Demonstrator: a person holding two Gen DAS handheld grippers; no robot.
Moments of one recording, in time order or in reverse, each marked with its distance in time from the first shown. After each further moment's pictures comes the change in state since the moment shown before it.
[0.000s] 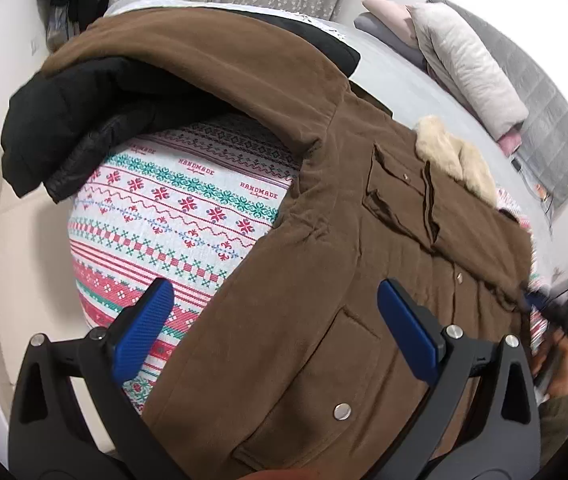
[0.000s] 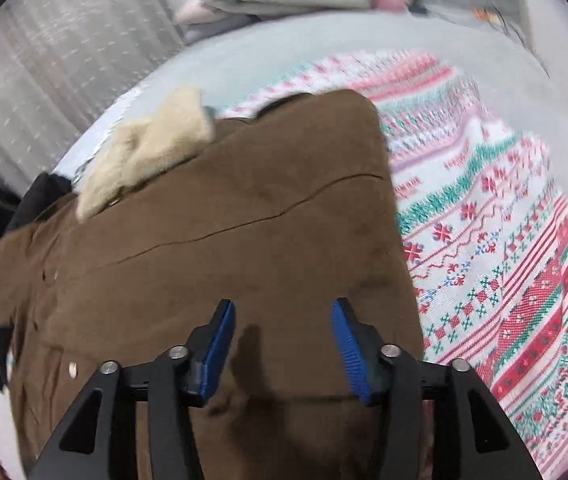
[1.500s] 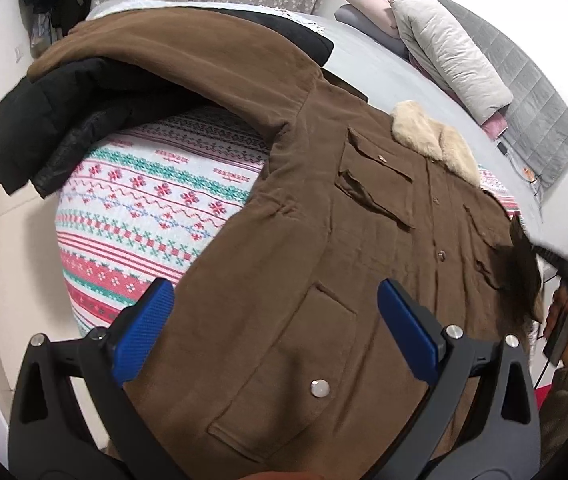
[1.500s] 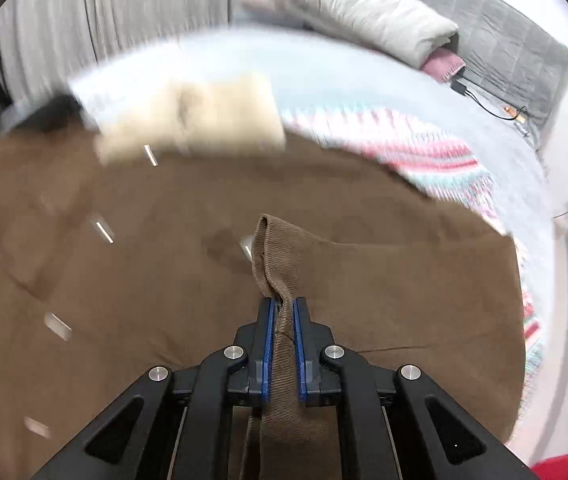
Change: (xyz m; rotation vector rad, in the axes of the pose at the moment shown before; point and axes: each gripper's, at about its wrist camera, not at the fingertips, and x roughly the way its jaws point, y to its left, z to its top) left arm -0.010 -0.022 -0.018 0.060 0.023 -0.040; right arm -0.031 0.101 -0.003 -0.258 -0.058 -0.168
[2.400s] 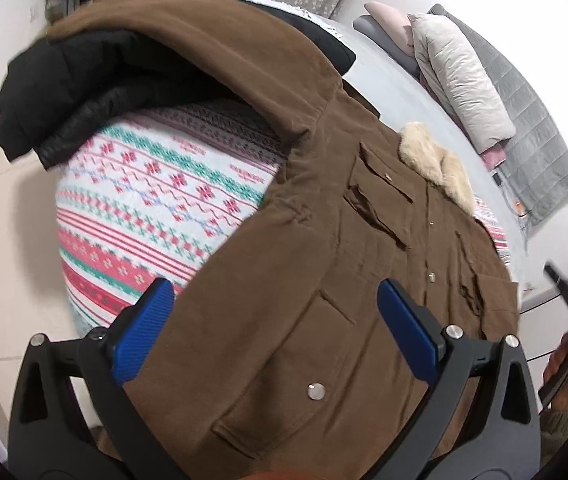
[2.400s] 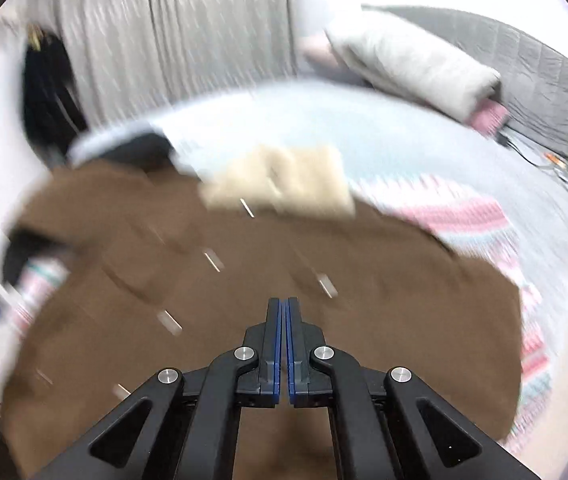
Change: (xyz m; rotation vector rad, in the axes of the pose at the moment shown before) left arm -0.002 0.027 0.006 -0.138 0.020 -0.064; right arm -0.104 0.006 -0.004 -0.094 -0.188 0.246
